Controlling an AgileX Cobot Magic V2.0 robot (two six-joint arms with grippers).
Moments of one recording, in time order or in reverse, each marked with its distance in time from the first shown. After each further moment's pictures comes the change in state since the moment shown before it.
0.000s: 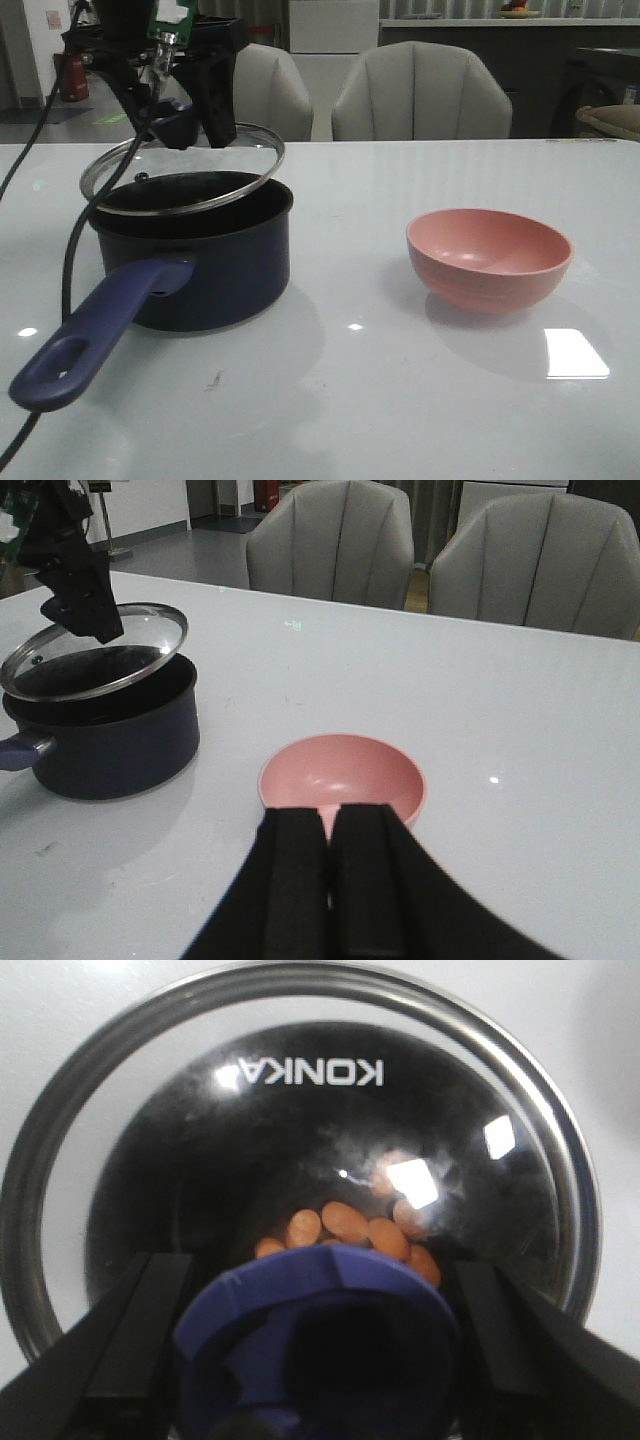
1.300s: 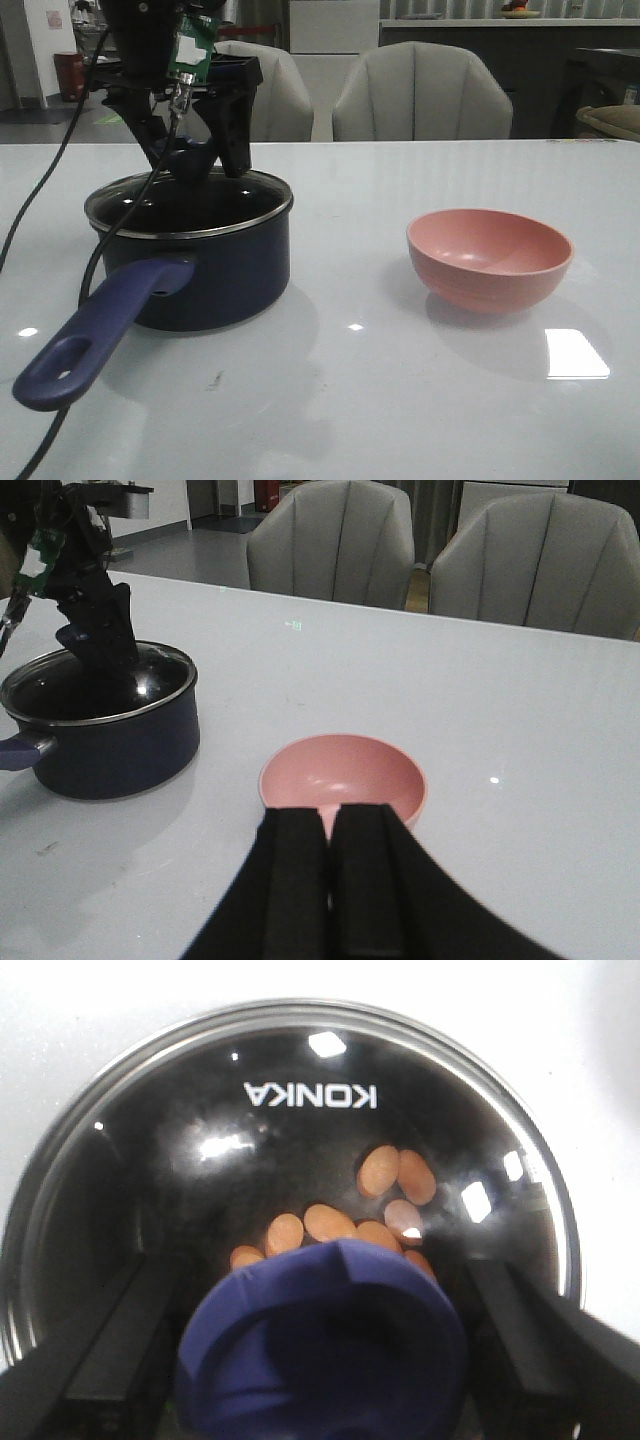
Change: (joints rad) left arm -0.004 0.064 -0.012 -0.019 -0.007 0.007; right arm 0.000 0.000 0.000 0.000 0.000 0.000
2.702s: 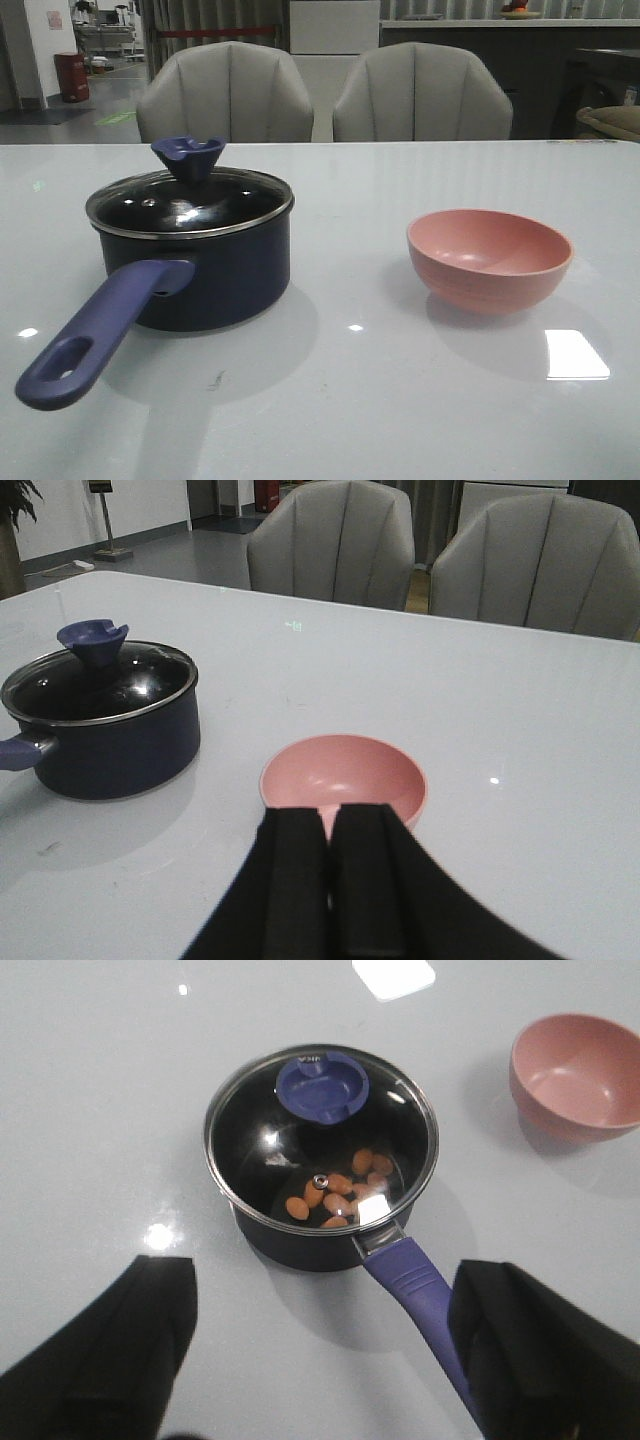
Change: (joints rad) left arm 0.014 -1.202 1.001 0.012 -0.496 0.054; right arm 0.000 0.000 0.000 0.000 0.000 0.000
